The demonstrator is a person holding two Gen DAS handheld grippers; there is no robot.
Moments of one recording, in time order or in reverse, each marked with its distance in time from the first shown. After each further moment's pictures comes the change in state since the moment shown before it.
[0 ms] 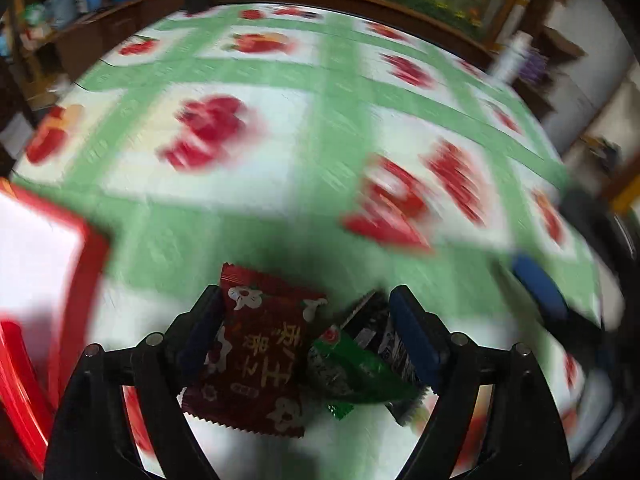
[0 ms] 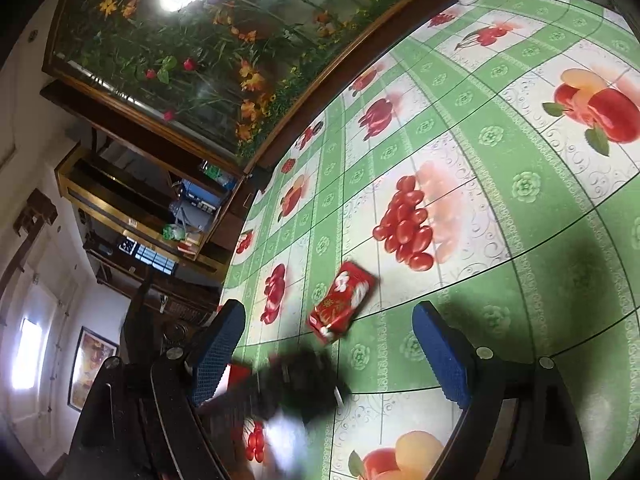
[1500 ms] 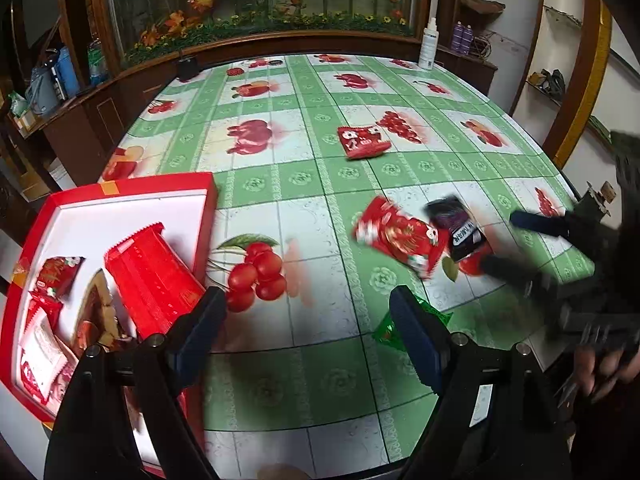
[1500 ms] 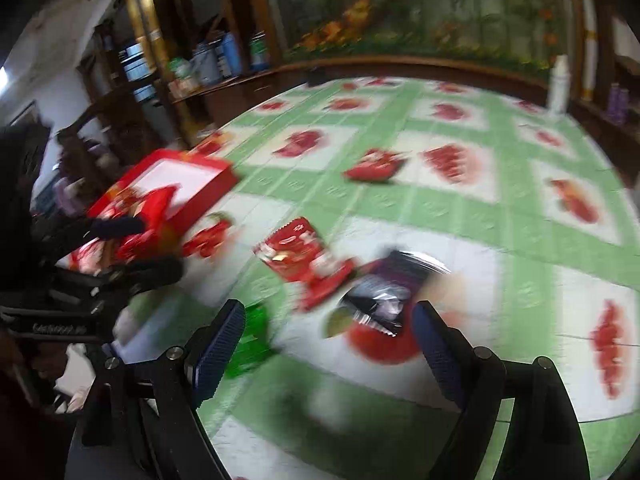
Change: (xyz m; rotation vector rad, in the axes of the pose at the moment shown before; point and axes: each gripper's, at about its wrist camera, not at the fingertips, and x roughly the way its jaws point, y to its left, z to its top) left arm -0.108 0.049 -0.090 0.284 -0.161 0.055; right arm -0.058 0.073 -0.132 -0.702 0.137 -0.319
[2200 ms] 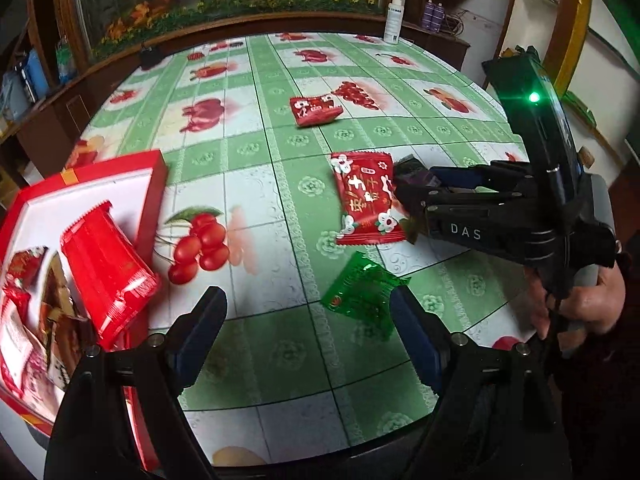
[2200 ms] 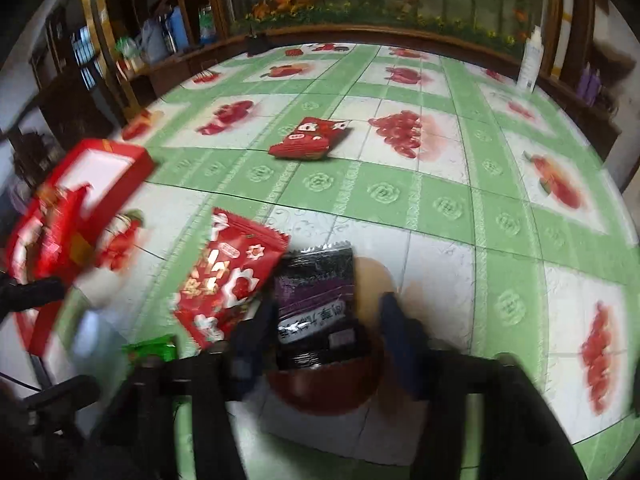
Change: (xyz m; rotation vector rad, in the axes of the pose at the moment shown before) left arm 0.006 -0.025 -0.013 0.044 0.072 -0.095; right arm 0.058 -0.013 0.015 0.007 0.135 -0.188
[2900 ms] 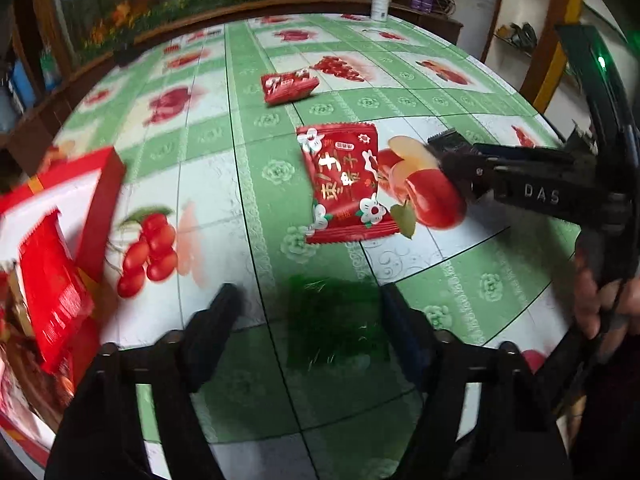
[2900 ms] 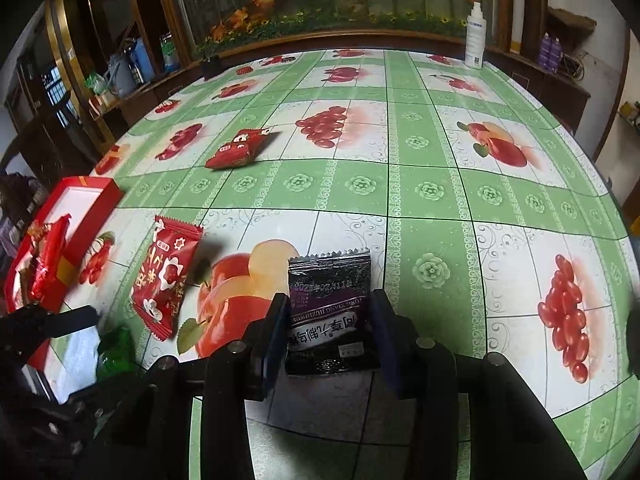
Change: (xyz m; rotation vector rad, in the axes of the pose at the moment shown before) left arm 0.038 -0.025 -0.002 0.079 0.017 0.023; right arm -0.019 -0.057 -0.024 0.164 -0.037 0.005
